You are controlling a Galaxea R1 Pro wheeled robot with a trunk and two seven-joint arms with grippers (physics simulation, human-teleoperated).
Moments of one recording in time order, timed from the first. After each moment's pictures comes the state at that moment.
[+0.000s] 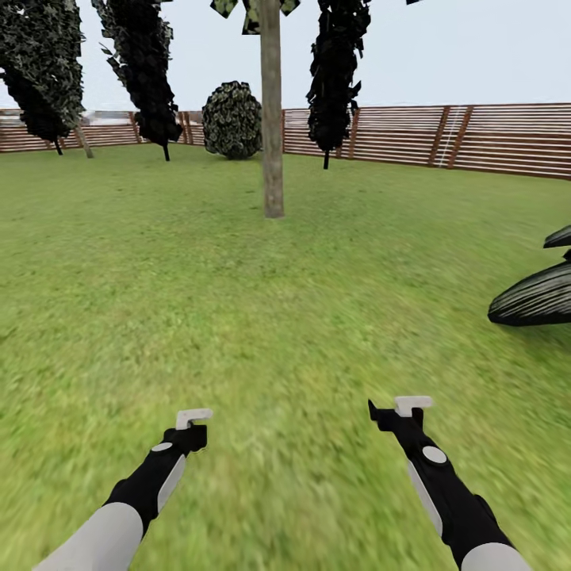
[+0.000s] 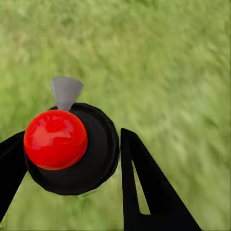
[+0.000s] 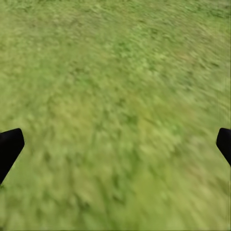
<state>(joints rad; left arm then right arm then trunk) -0.64 -0.01 0.08 -0.49 0.00 0.11 0.05 -0.47 -0.07 -0.01 -0.88 -0.01 0.01 0.01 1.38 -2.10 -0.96</state>
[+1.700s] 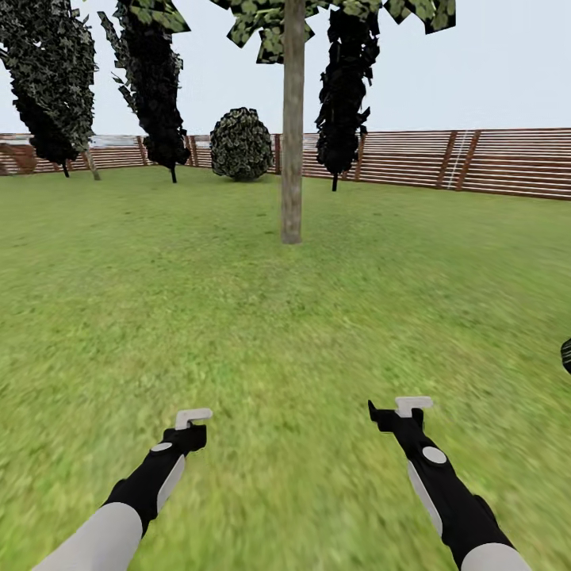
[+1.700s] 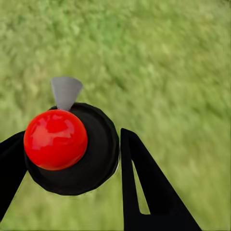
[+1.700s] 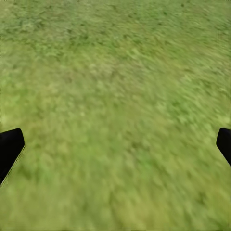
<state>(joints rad) -0.64 -0.01 0.07 -0.49 0.00 0.11 0.06 -0.47 -0.07 -0.01 -0.88 -0.01 0.01 0.01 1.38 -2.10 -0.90</state>
